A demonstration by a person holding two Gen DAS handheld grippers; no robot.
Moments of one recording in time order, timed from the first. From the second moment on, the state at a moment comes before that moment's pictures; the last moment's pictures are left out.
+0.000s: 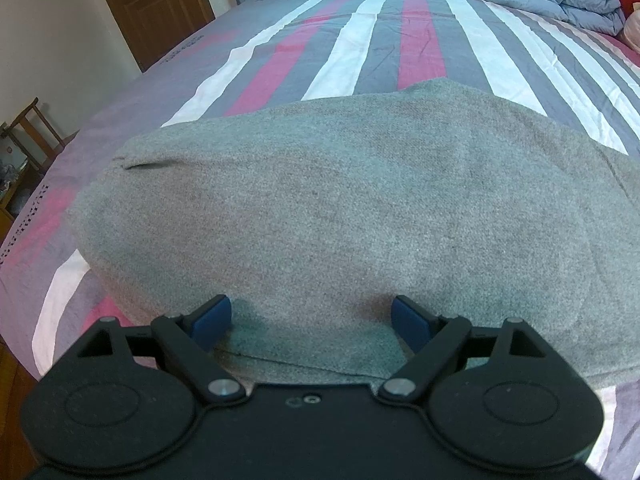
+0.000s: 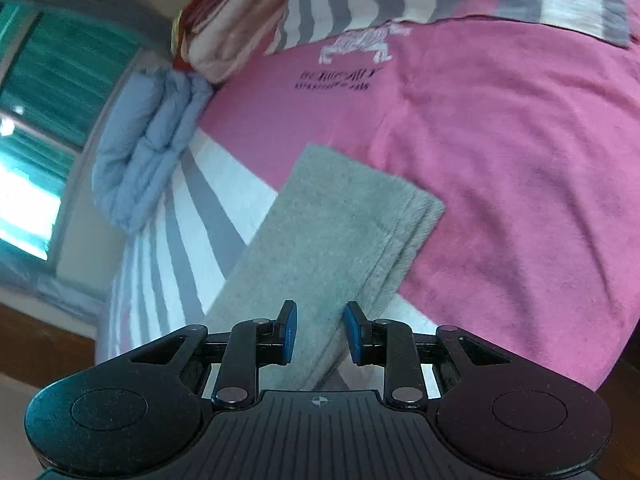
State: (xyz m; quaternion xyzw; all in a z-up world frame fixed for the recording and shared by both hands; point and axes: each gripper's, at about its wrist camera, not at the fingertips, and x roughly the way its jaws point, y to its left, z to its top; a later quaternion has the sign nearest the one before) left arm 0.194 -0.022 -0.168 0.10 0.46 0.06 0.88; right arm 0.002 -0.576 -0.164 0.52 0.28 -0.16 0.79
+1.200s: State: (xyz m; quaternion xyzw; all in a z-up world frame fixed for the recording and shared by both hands) left arm 0.195 -0.025 -0.168 0.10 0.47 0.07 0.88; right arm 0.076 -0.563 -0.047 0.45 0.08 -0.03 0.89
